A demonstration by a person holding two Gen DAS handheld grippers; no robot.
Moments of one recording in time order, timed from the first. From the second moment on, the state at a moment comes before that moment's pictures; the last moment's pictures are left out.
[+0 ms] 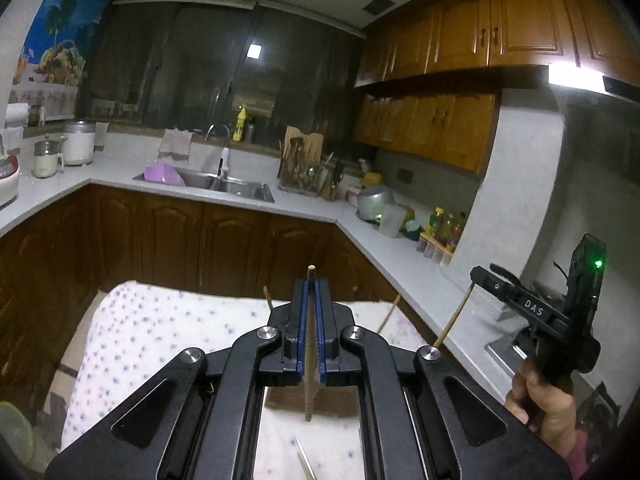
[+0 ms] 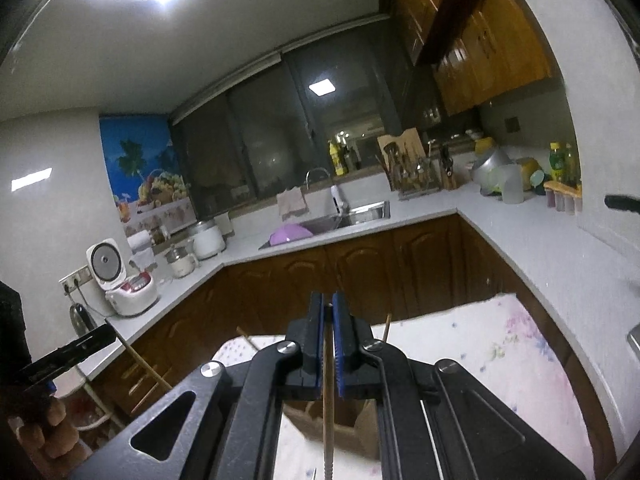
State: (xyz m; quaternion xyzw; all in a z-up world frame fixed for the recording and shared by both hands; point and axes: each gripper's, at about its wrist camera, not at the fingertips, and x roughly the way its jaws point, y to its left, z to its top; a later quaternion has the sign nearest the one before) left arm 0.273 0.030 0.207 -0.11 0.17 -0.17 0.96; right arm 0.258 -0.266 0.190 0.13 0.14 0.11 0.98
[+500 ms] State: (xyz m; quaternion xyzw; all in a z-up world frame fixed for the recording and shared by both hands) left arm 0.363 0.018 0.200 -0.12 0.16 -0.15 0.97; right arm 0.320 -0.272 0.180 0.13 0.11 0.08 0.98
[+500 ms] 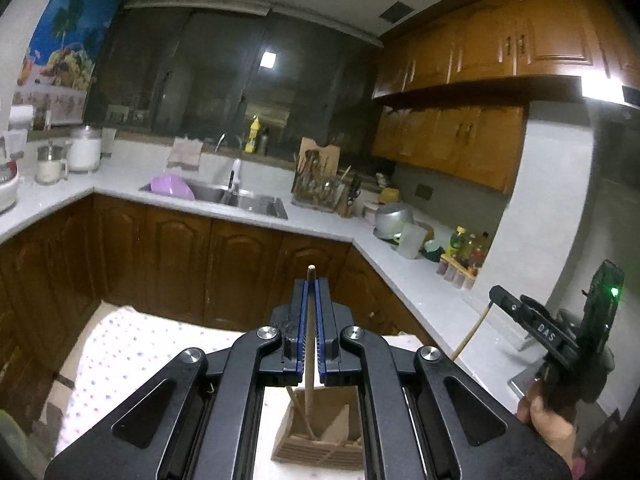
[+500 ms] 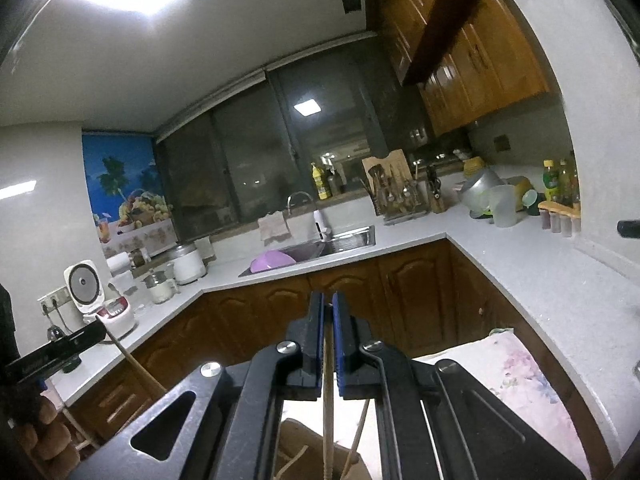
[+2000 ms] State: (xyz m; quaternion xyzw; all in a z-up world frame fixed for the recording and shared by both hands) left arm 0.386 0.006 0.103 -0.11 0.25 -0.11 0.96; right arm 0.323 -0.275 0.111 0.16 0.18 0.08 0.97
